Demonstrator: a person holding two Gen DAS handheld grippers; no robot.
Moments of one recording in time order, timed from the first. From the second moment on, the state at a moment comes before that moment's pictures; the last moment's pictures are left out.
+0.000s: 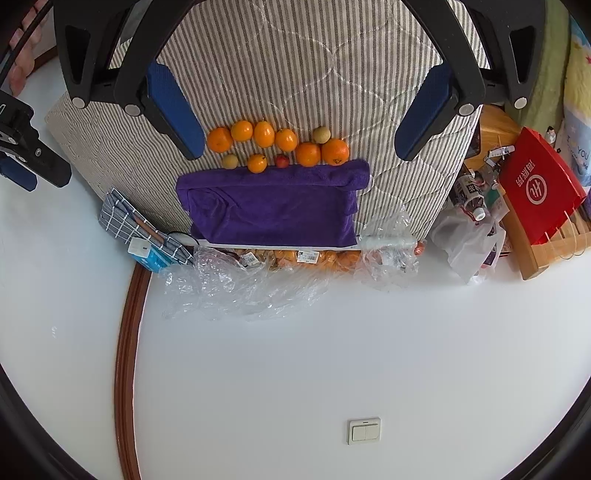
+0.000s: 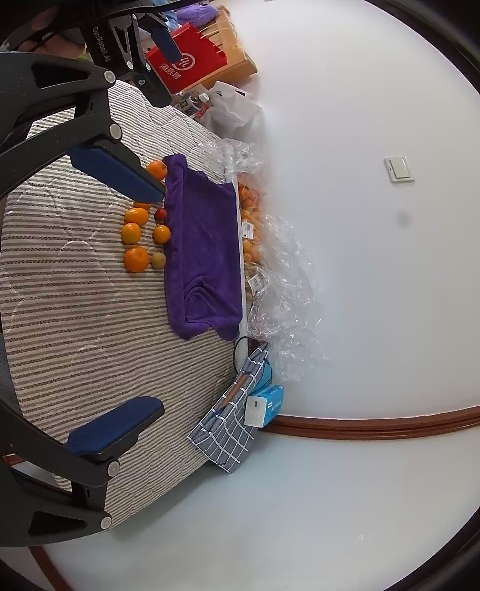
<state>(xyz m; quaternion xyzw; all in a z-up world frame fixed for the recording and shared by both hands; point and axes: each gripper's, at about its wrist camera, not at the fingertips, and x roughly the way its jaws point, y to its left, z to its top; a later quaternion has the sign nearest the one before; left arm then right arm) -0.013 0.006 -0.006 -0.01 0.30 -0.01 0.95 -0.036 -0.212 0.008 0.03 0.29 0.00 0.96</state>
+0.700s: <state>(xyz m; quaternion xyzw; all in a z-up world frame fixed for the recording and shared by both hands) 0.036 0.016 -0.037 -0.02 0.31 0.00 0.95 0.018 -0.206 -0.025 0.01 0.29 0.02 0.96</state>
